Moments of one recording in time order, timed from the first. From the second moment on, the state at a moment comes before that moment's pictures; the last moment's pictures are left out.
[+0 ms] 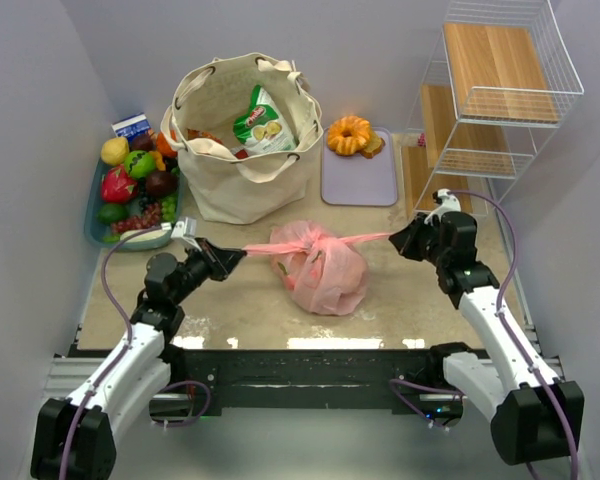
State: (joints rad) left arm -0.21 0.73 0.21 0.38 0.39 -0.66; right arm 0.12 0.92 0.62 -0.21 -0.19 0.48
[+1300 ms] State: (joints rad) left arm -0.07 1.20 1.35 -0.34 0.09 -0.21; right arm 0.73 1.42 0.93 -0.30 0.07 0.05
